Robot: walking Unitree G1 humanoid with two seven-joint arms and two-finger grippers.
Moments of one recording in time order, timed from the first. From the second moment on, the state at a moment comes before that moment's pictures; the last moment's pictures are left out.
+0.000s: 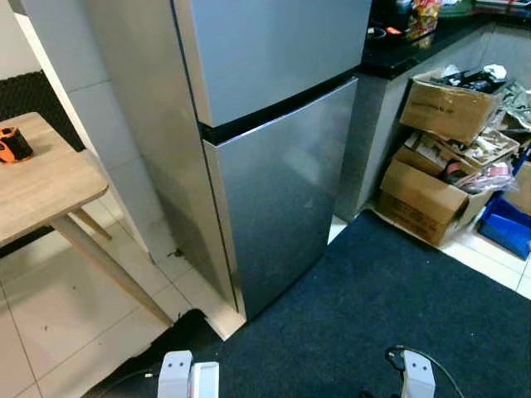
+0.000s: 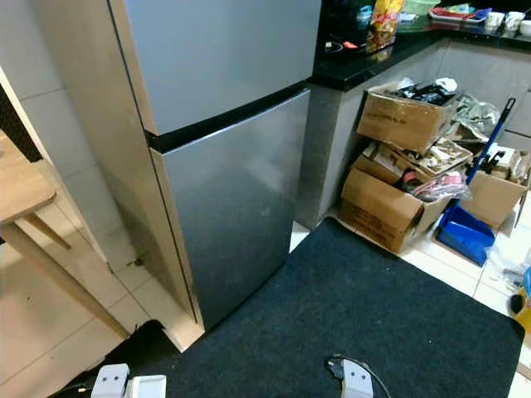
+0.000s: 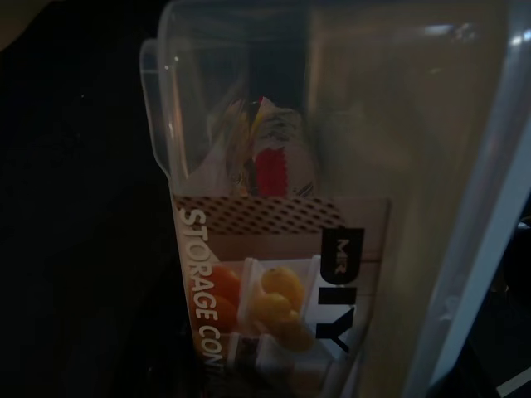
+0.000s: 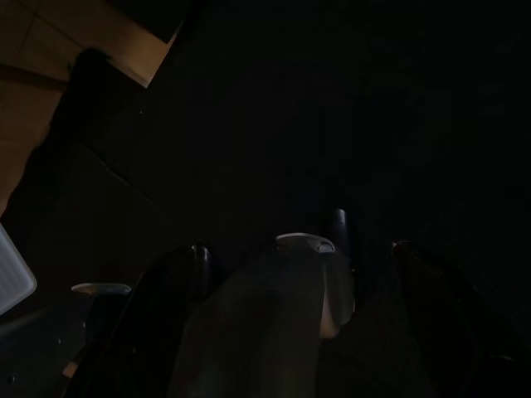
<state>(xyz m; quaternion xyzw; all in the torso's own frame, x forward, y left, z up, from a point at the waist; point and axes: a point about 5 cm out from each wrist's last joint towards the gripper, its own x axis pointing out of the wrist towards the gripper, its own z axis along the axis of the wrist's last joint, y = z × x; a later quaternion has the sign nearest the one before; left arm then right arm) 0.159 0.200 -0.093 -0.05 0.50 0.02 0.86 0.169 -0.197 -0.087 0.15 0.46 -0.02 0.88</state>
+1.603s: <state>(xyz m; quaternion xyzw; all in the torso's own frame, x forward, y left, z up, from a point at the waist) 0.169 0.191 -0.090 -0.06 0.49 0.01 0.87 0.172 -0.203 -0.085 0.14 0.45 0.00 0.88</state>
